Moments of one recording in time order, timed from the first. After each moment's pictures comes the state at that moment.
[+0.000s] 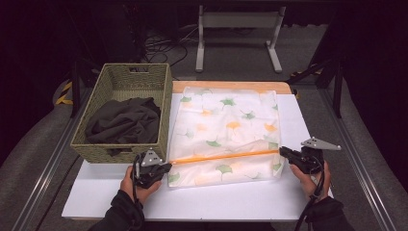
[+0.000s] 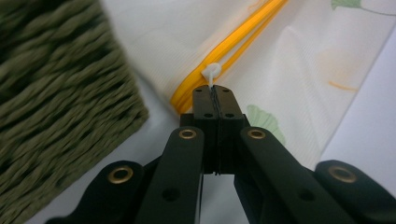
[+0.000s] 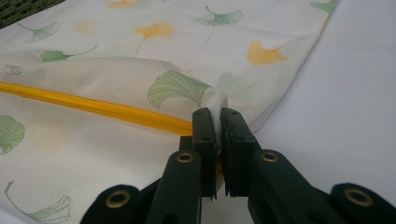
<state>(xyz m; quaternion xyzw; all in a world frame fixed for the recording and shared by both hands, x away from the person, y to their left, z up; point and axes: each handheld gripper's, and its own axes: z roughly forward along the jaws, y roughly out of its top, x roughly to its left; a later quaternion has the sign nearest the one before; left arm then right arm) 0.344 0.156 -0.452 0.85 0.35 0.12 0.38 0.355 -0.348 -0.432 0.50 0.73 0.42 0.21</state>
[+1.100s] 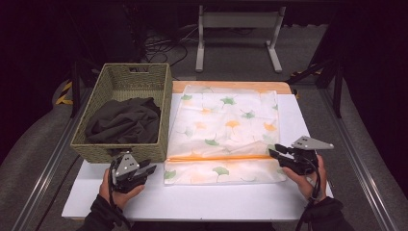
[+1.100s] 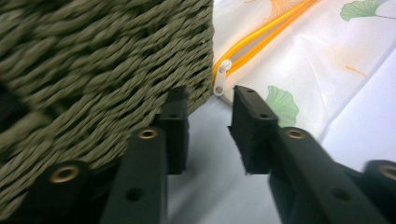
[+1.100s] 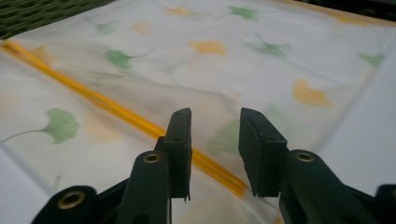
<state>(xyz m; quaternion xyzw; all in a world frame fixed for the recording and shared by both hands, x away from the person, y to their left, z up) 0.325 0.210 -0.451 0.83 0.33 0.19 0.41 0.344 -0.307 -0.402 0.40 0.78 0.42 0.22</state>
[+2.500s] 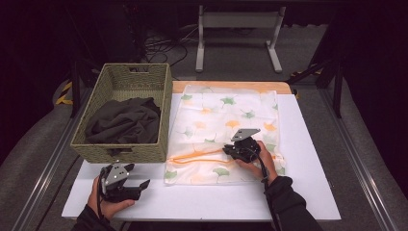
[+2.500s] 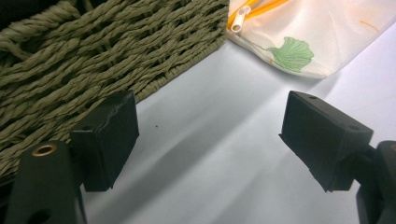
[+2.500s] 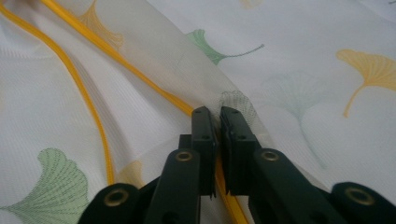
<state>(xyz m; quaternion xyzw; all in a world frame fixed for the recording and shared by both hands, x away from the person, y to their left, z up) 0.308 0.230 -0.465 0.83 0.35 0.19 0.40 0.420 -0.191 -0.454 0.30 0.87 0.36 0.15</state>
